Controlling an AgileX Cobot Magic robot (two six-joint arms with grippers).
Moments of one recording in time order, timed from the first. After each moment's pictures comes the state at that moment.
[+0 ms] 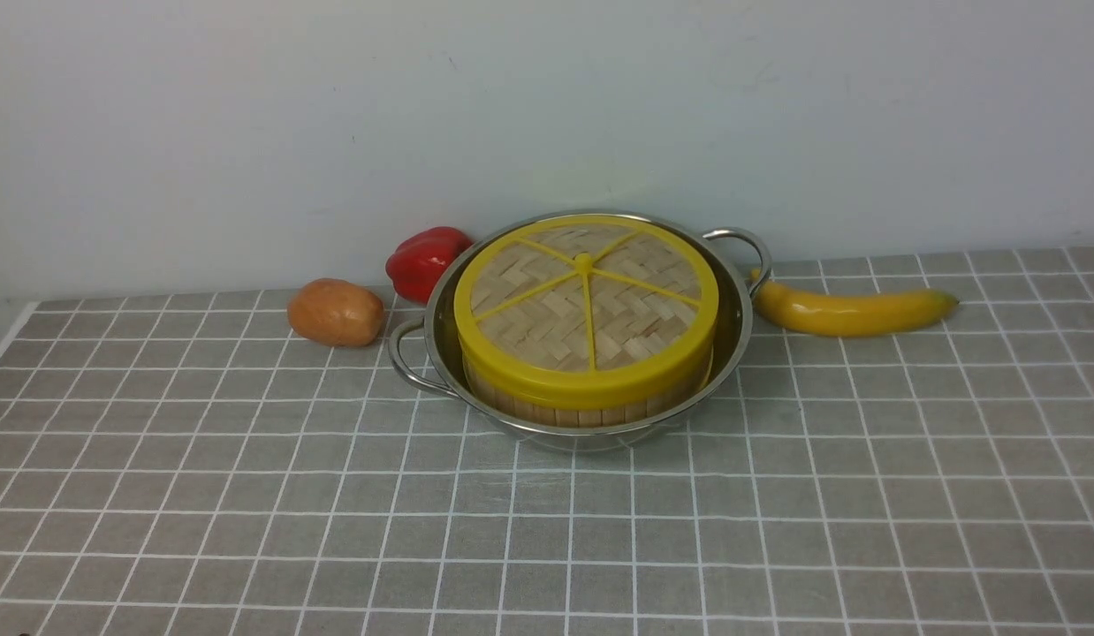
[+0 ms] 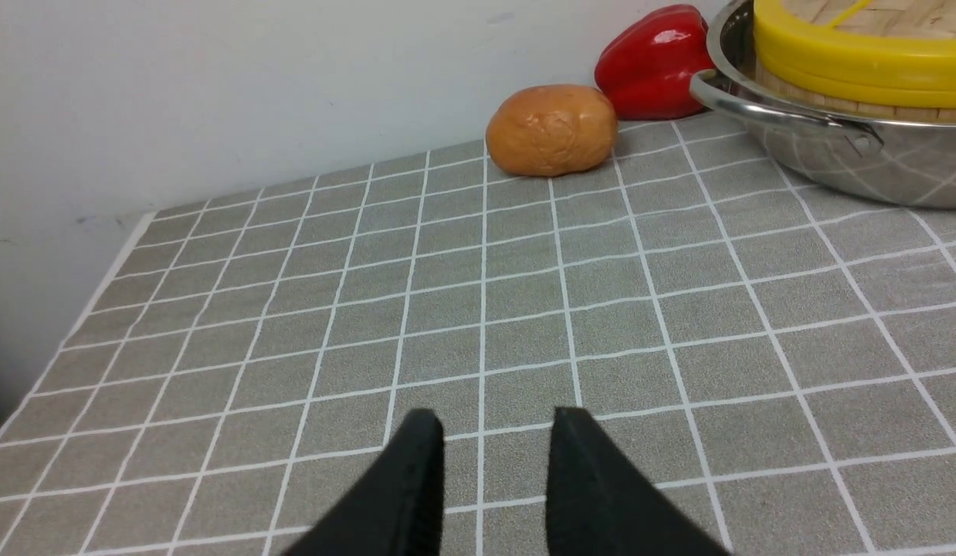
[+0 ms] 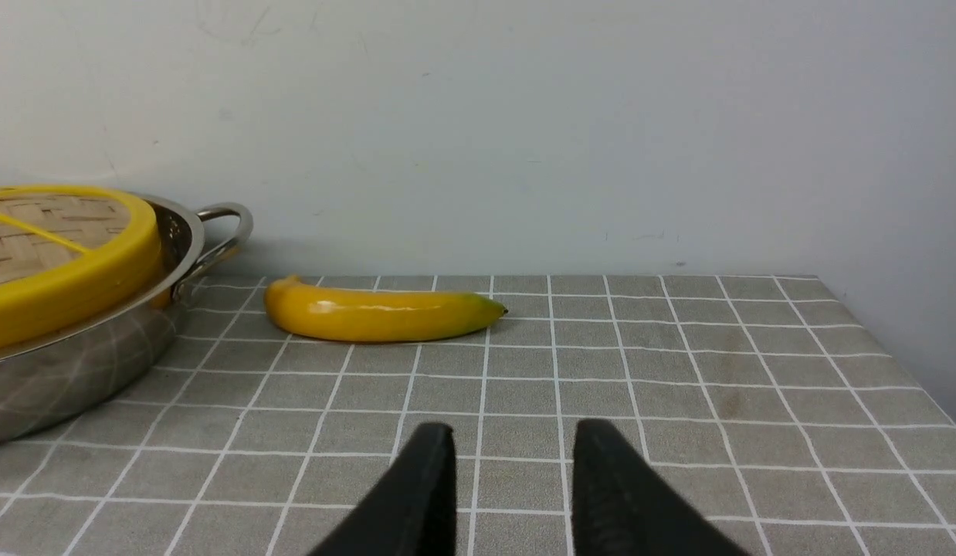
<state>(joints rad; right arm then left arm) -0.04 0.00 0.01 -0.05 0.27 0.15 0.00 0.02 0.01 0.03 0.33 0.16</state>
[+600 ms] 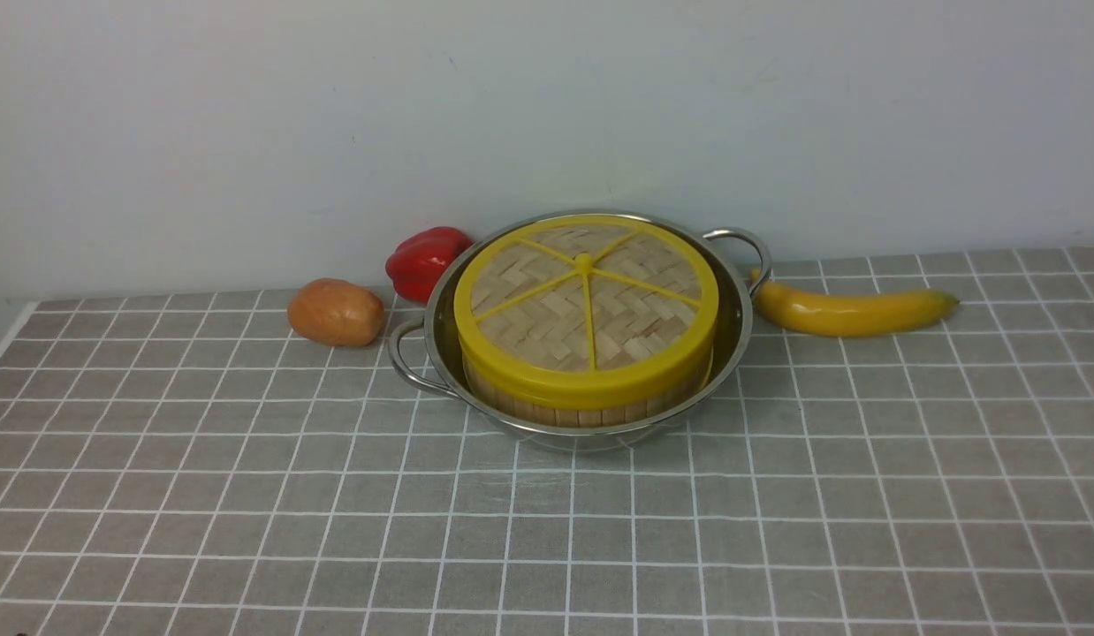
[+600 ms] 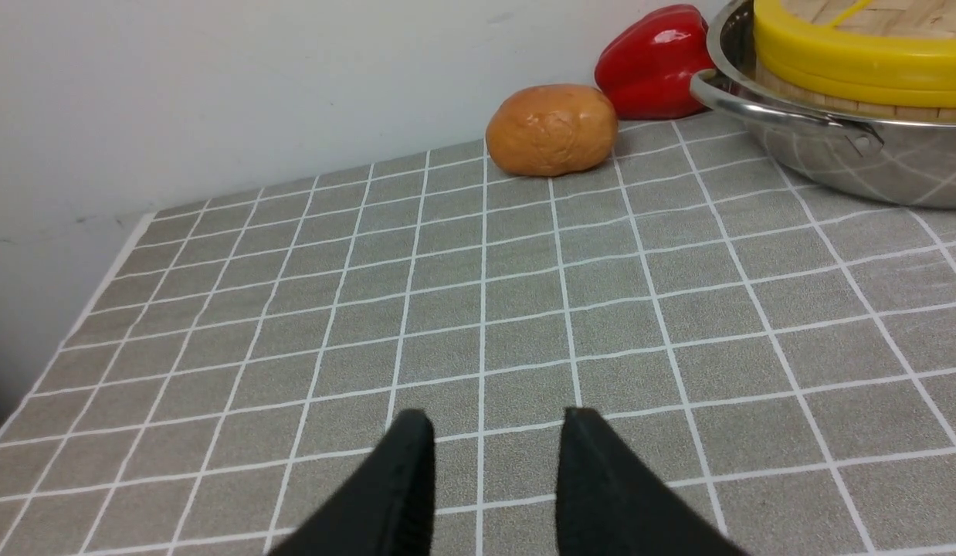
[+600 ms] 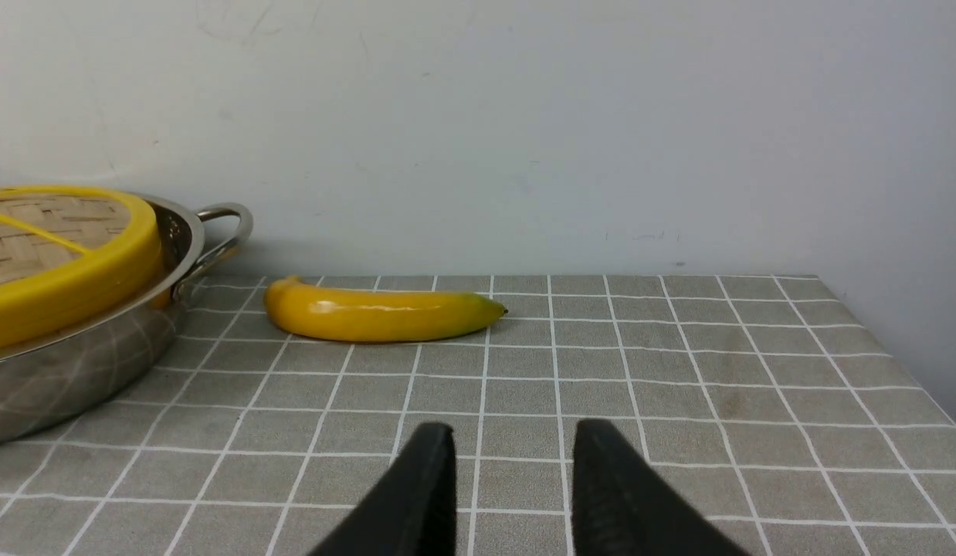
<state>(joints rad) -0.04 0.00 0.01 -0.05 0.27 0.15 0.00 0.02 0.01 0.03 0.33 0.16</state>
